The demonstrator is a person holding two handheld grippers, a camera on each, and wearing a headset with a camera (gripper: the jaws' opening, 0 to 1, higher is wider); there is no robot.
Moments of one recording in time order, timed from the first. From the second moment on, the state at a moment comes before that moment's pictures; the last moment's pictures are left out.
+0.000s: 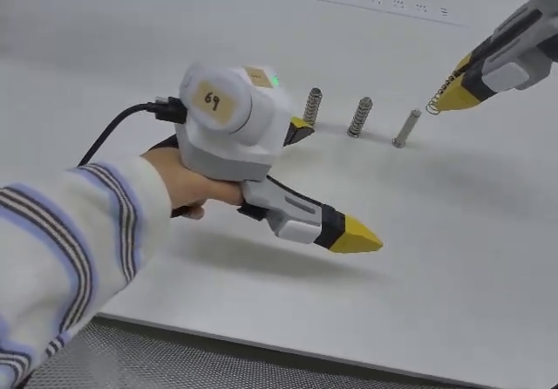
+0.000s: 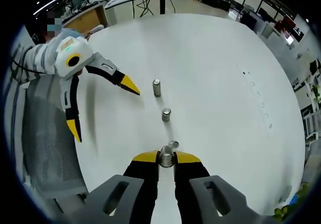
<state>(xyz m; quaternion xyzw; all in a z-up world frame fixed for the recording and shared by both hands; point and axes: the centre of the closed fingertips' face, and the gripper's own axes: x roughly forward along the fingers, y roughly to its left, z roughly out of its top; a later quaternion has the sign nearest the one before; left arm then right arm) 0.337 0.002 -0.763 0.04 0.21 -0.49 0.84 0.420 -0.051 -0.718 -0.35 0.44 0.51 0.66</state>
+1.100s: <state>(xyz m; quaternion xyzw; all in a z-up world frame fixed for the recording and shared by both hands) 0.337 0.001 -0.770 0.03 0.23 -0.50 0.84 0.447 -0.048 -0.769 -0.40 0.46 0.51 0.61</state>
